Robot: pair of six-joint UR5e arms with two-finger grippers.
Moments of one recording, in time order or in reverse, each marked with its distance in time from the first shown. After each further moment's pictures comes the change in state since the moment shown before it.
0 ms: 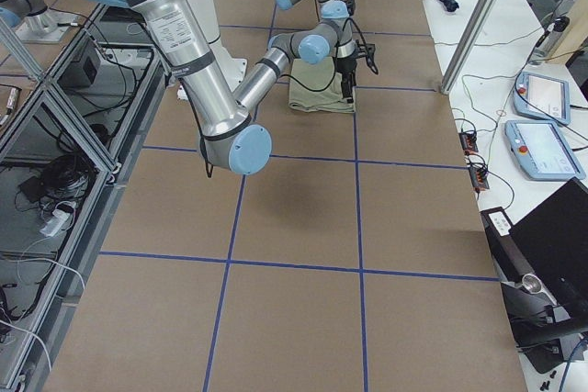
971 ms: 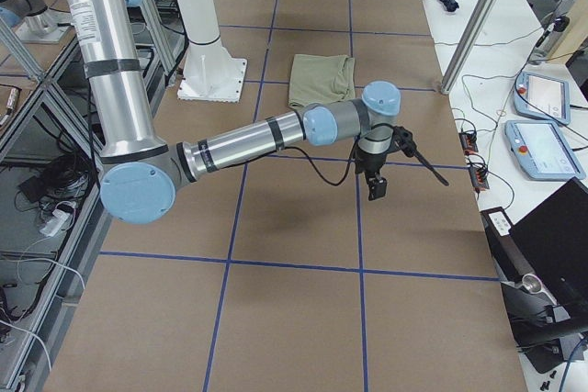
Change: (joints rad) left arm -0.534 0.497 -0.319 0.182 -0.456 0.747; right arm 0.601 -0.412 -0.078 0.006 0.433 -1.165
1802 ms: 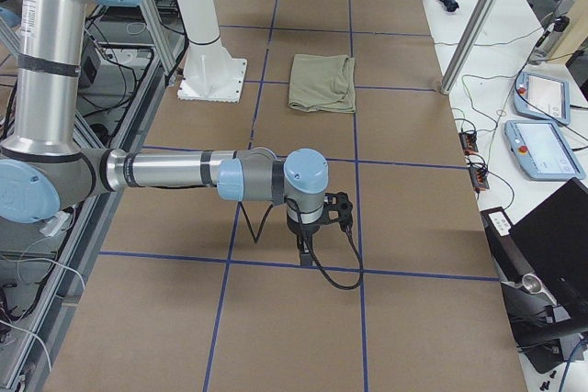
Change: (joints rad) left arm -0.273 0.238 0.022 0.059 -0.186 0.077; right arm 0.175 -0.315 0.105 0.015 0.058 -0.037
